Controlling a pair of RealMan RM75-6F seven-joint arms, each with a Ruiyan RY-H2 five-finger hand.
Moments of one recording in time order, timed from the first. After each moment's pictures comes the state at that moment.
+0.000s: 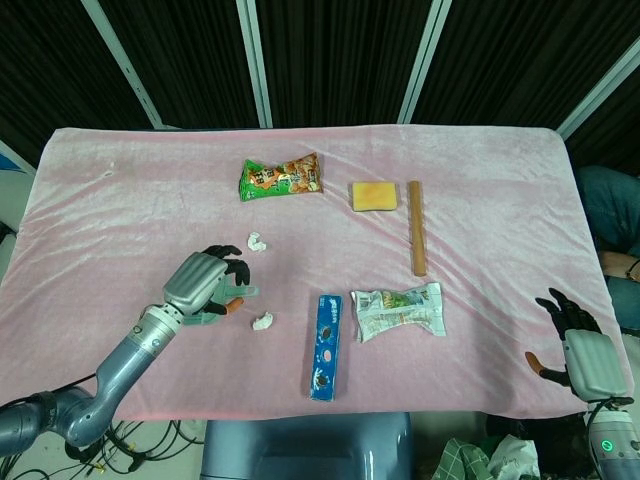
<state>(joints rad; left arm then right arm) -0.73 -1.32 -0.13 -1.74 1.24 0.98 0.07 0.12 -1.07 0.05 -1.69 -1.39 1.32 0.06</state>
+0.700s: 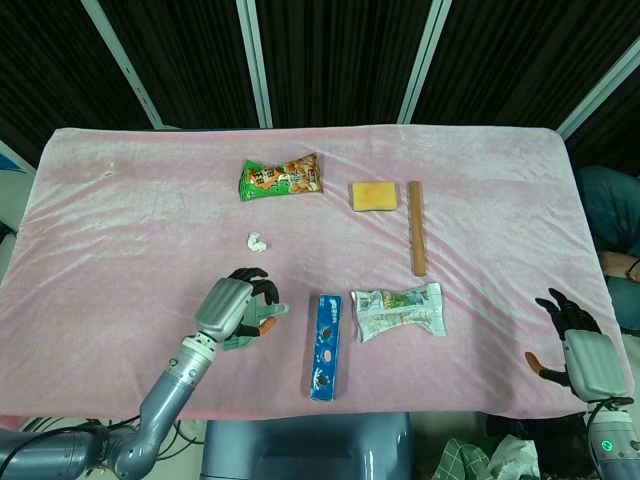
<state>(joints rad) -0.66 -1.61 -0.15 -1.77 1.16 1.17 0.29 0.12 -1.07 0.05 -1.69 -1.39 1.32 0.06</state>
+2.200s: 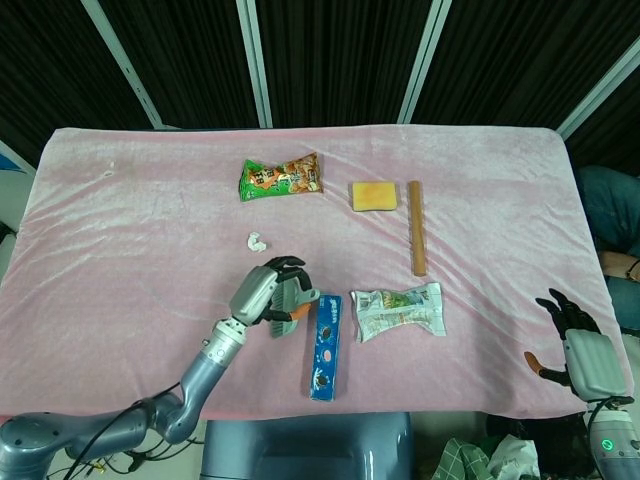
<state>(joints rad) -0.74 -1.93 -0.20 -1.16 1.49 1.18 -0.40 0.12 -1.07 0.05 -1.70 -1.38 1.30 0.08</state>
